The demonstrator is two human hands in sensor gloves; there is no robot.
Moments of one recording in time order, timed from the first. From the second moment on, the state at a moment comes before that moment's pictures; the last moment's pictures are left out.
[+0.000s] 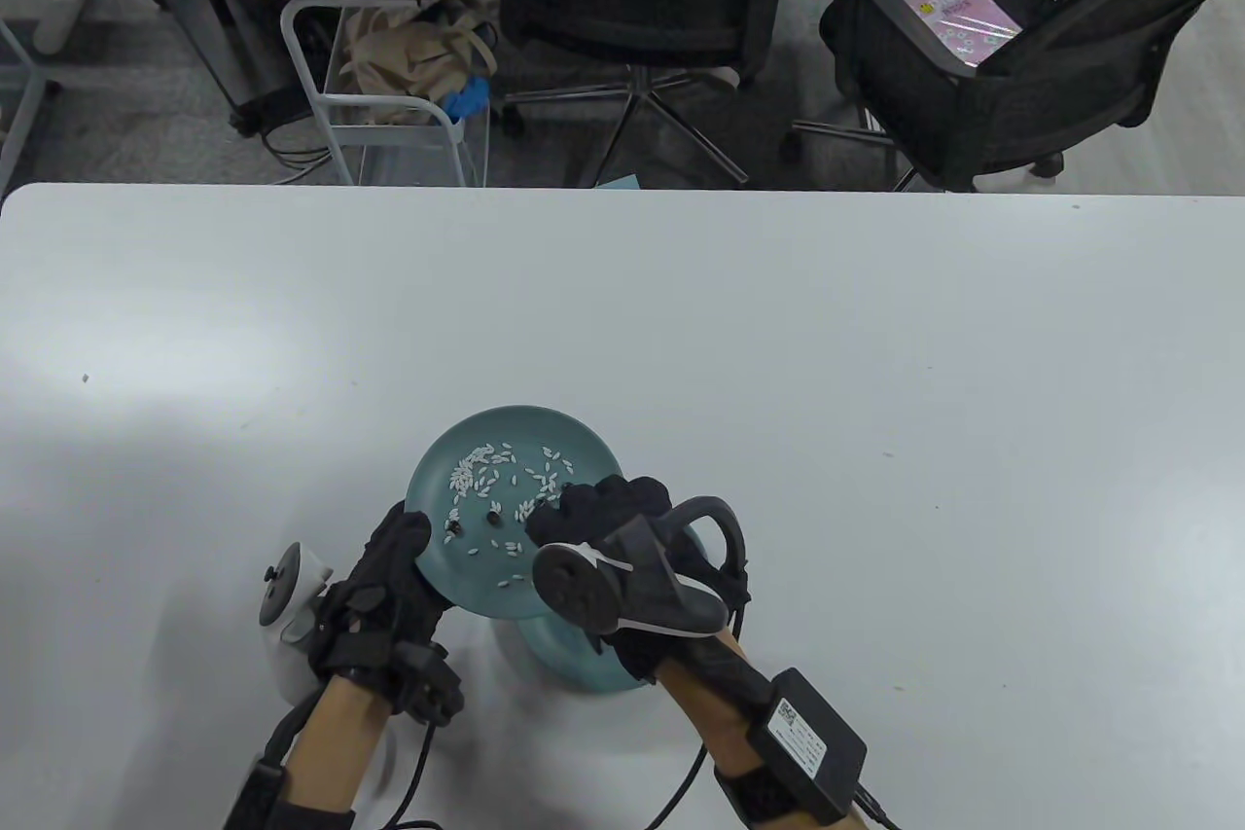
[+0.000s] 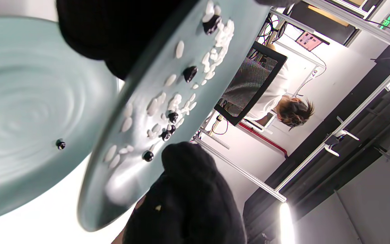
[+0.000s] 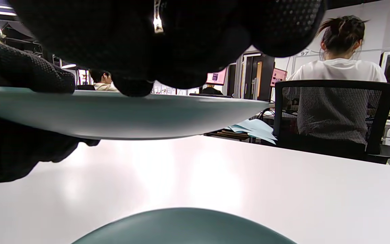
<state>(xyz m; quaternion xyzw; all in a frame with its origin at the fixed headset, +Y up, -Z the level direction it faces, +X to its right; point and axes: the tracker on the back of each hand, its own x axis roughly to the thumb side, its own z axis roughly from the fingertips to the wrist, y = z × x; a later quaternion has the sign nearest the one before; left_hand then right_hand) -0.239 -0.768 -0.177 -0.17 0.08 0.84 0.50 -0.012 -0.622 -0.187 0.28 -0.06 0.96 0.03</state>
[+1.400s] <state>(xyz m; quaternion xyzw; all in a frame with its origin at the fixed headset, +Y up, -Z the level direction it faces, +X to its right) -0.263 -0.761 -0.178 -0.13 0.09 0.86 0.48 0.015 -0.700 -0.219 0.19 0.16 0.97 0.03</state>
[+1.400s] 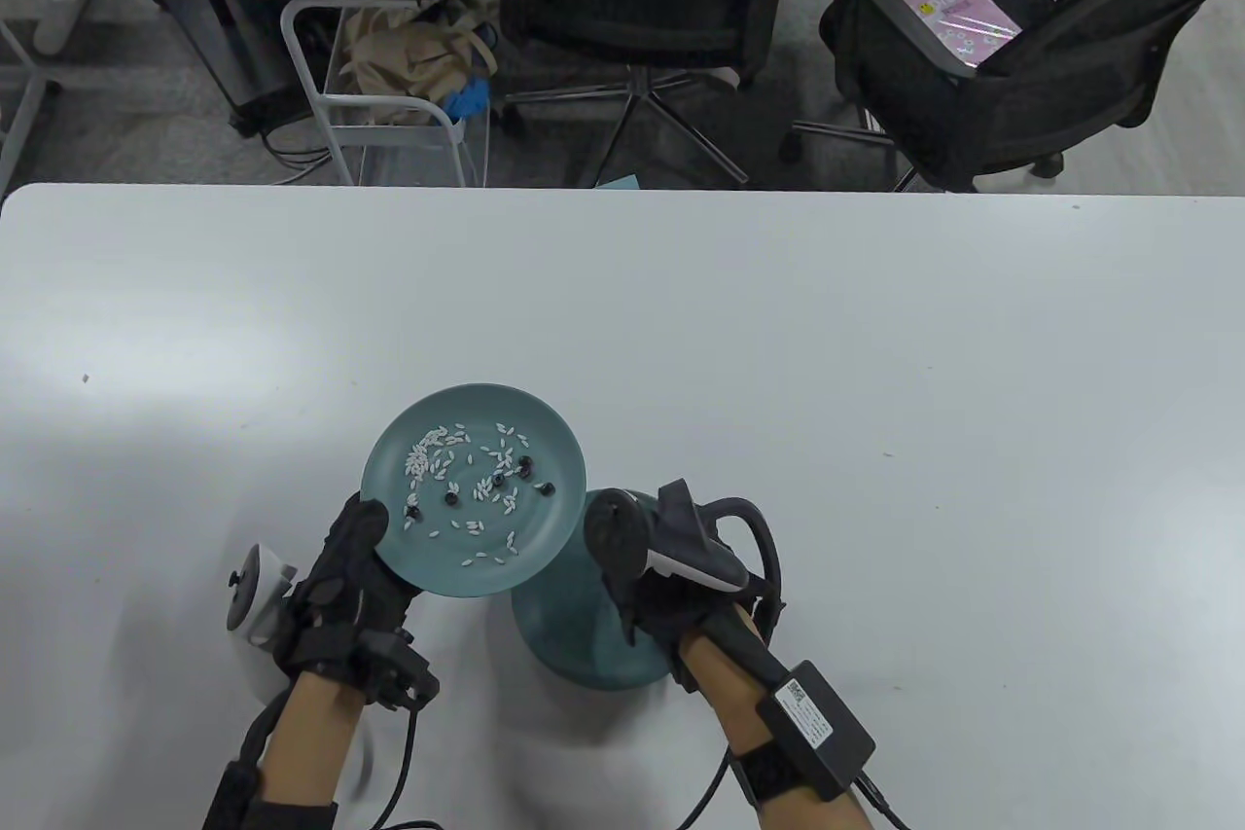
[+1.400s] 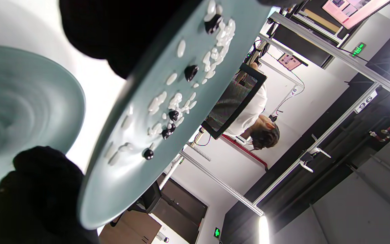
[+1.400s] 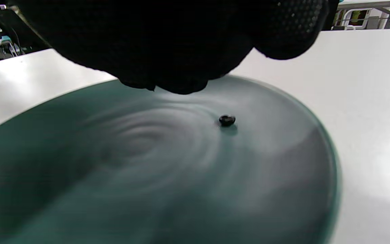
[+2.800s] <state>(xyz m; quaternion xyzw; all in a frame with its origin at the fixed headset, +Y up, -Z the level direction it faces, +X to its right) -0.251 -0.762 -0.178 -0.15 0.07 0.86 0.49 0.048 -0.628 -0.224 0.12 -0.11 0.97 0.19</state>
